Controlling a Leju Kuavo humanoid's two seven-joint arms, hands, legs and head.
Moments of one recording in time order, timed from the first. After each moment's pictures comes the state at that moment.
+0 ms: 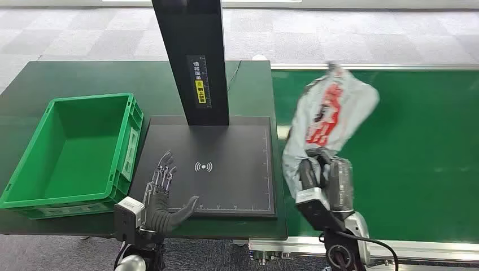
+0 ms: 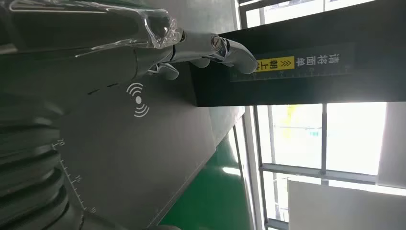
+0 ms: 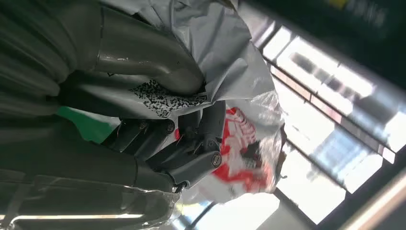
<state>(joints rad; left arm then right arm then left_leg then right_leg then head) 0.02 -0.13 -0.32 -1.51 -0.05 -0.02 -0.35 -0.06 0.06 0.24 -1.51 0.72 -0.22 -0.35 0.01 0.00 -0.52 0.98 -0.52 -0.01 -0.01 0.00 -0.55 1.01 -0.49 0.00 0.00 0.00</state>
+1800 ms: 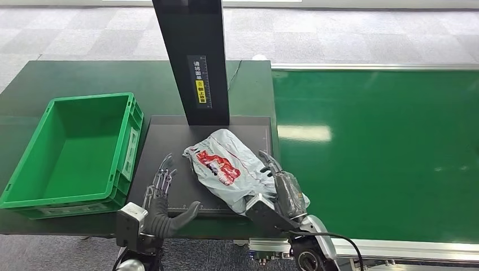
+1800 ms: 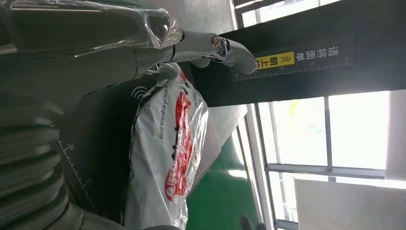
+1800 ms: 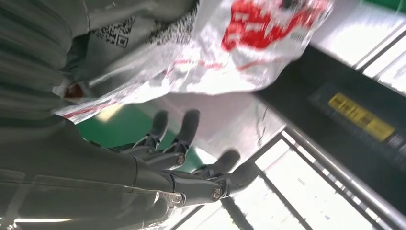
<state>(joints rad) 0.06 -0.14 -0.31 -1.54 -0.12 -0.02 -0.36 -0.09 0.03 0.40 -1.37 0.70 -0.18 -0.18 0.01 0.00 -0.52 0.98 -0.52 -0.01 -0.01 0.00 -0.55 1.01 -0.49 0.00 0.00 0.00</state>
